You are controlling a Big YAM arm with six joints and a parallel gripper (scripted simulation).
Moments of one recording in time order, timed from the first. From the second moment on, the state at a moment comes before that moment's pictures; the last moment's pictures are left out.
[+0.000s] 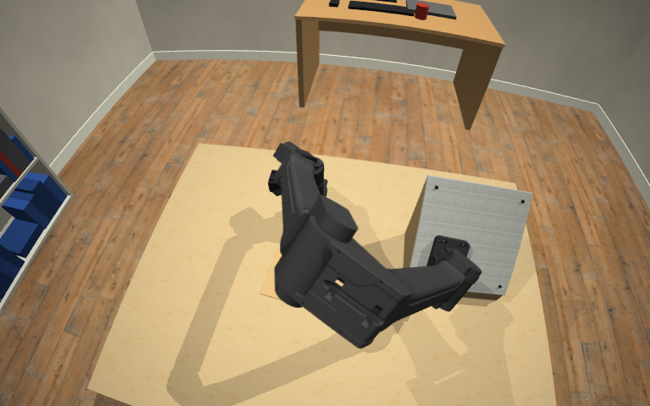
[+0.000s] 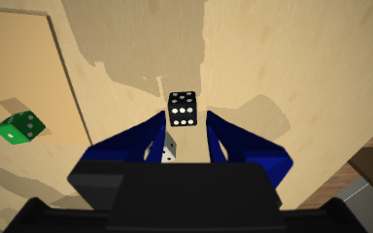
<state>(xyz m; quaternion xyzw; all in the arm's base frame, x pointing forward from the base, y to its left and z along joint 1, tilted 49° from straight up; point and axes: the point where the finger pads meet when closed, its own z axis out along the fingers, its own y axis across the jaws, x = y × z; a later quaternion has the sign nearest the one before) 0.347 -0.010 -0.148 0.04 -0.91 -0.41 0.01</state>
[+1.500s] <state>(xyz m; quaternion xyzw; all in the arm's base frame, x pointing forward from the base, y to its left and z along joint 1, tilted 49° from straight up) 0.345 0.004 -0.159 0.04 -0.91 -0.41 0.01</state>
